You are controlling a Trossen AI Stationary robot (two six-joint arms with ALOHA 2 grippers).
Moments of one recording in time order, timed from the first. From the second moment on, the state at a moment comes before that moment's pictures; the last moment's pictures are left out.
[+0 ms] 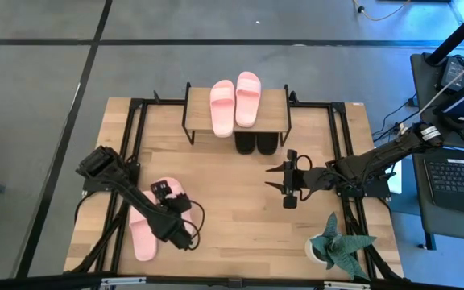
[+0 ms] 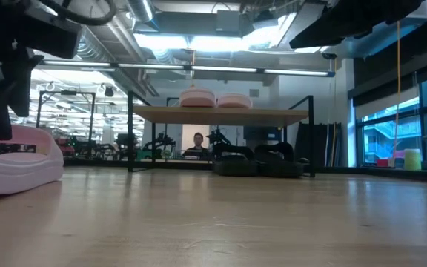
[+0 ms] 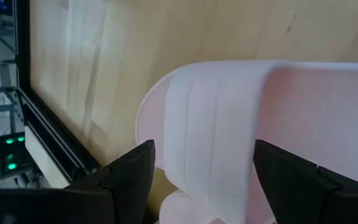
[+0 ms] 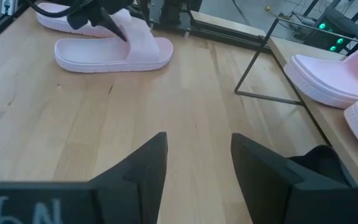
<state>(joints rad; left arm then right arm) -0.68 1.85 1.21 -1.40 -0.42 -1.18 0.37 1.13 0.68 -0.03 0.51 -0.04</state>
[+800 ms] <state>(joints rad) -0.60 1.85 1.21 -1.39 -0.35 -1.19 0.37 1.13 0.68 -0.03 0.51 -0.04</state>
